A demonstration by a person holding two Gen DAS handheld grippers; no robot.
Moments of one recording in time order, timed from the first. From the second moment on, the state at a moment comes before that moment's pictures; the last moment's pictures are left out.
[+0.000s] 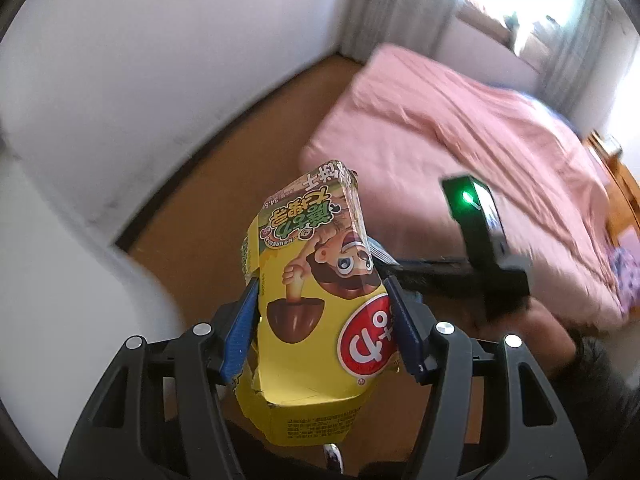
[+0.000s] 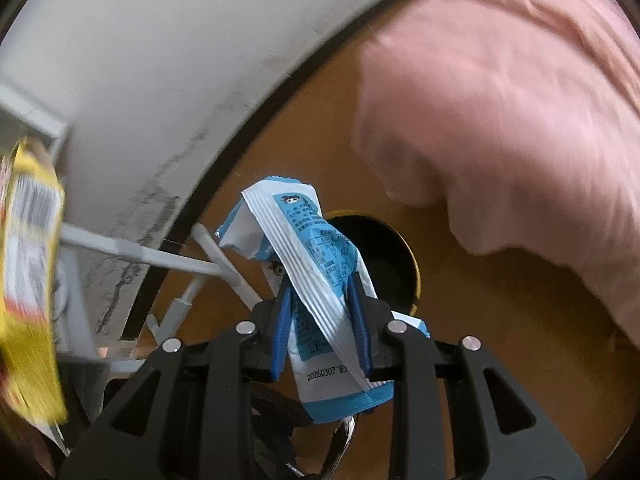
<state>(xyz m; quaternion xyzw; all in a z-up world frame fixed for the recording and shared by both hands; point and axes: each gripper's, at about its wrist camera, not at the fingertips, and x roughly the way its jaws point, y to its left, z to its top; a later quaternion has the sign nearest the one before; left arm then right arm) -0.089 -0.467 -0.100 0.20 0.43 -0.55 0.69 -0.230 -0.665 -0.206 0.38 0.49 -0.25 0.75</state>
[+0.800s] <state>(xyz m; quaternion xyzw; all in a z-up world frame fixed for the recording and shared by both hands) -0.051 -0.537 -0.257 0.25 0.54 -0.48 0.65 -0.220 -0.697 -0.306 0.47 0.52 -0.24 0.67</state>
